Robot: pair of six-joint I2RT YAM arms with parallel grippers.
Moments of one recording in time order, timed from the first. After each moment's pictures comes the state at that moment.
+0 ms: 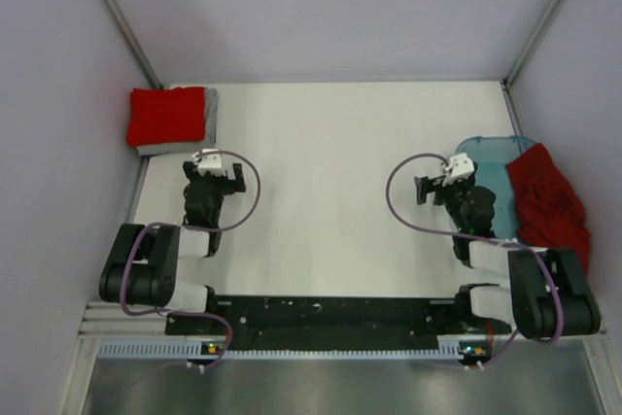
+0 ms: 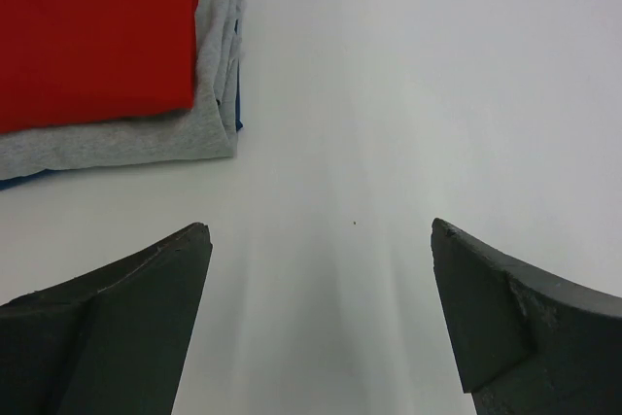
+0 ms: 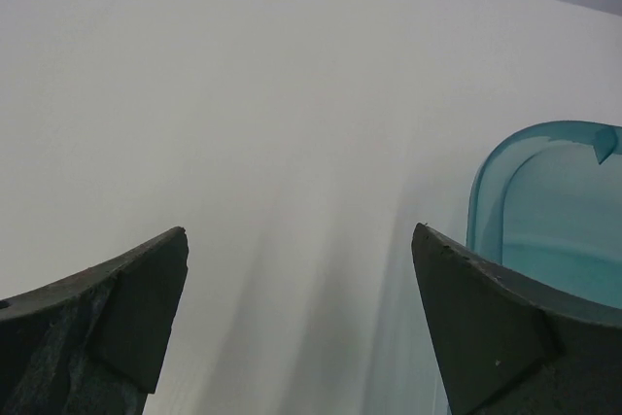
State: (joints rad) left arm -0.07 1.43 0.26 1.09 -0.05 0.04; right arm 0.06 1.23 0.16 0.97 -0.19 -0.13
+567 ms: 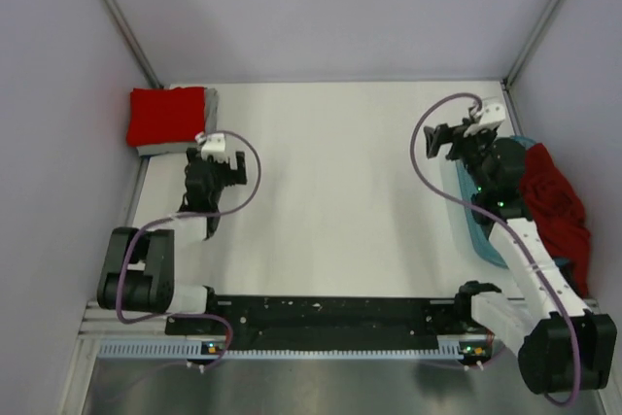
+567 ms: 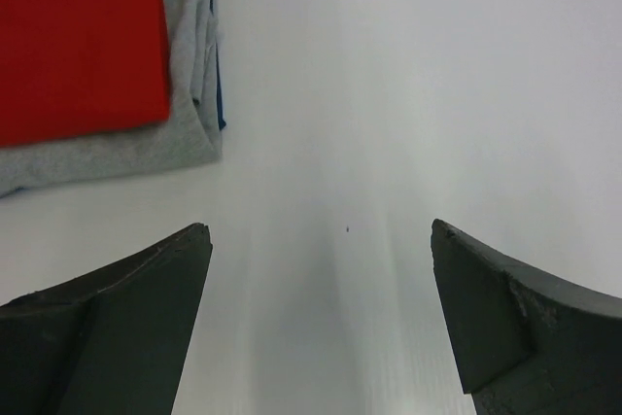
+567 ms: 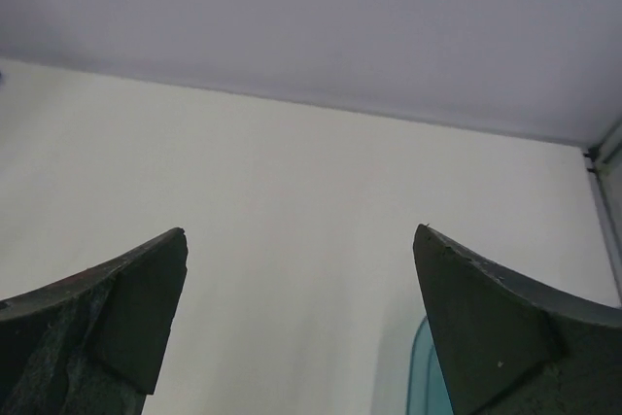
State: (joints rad) left arm -0.07 1.40 0.35 0.87 -0.04 0.05; right arm 0.08 0.97 0.62 0.35 -0.24 -0.02
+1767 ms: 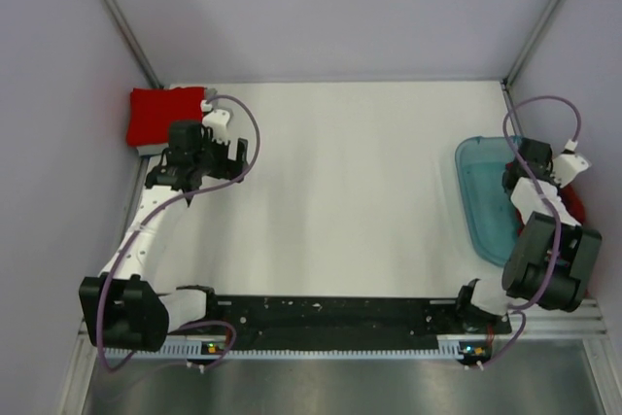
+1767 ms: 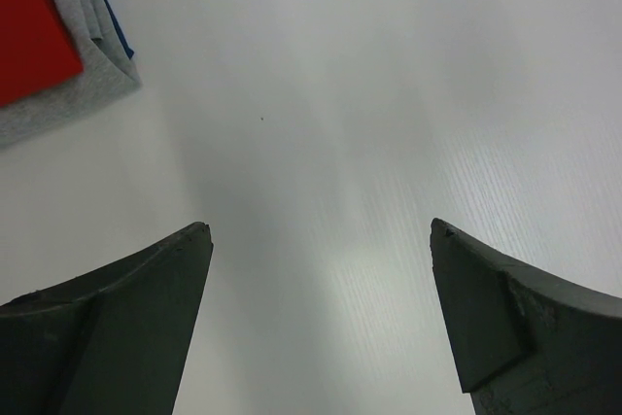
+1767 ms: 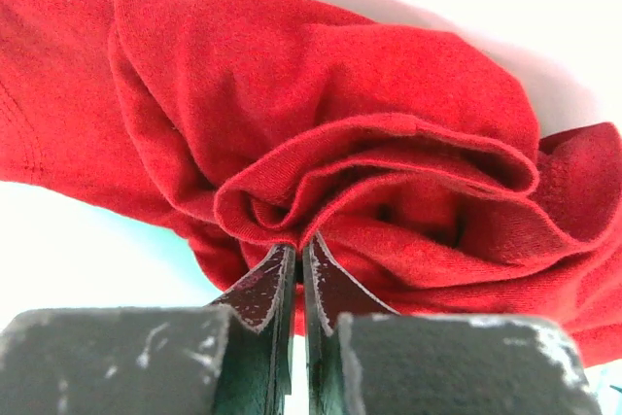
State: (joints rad) left arm -0.07 1.19 0.98 -0.42 0.21 0.15; right arm -0.37 1.43 0.82 -0.26 0.73 0.53
